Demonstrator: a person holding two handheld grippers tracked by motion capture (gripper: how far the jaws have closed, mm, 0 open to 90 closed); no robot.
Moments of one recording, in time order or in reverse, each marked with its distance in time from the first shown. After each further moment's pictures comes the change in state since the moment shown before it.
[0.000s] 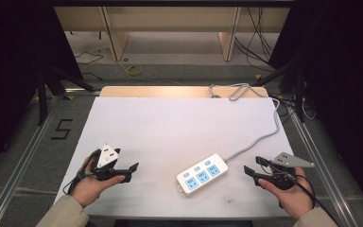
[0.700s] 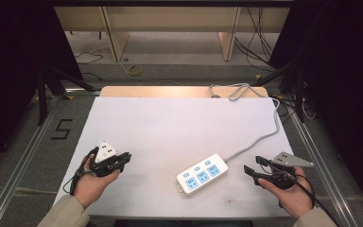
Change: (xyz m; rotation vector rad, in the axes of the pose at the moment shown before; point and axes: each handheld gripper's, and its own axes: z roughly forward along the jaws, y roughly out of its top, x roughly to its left) left arm 0.003 0.010 -0.004 0.024 -0.006 -0.064; right arm 0.000 0.001 0.001 0.001 -0.007 0.000
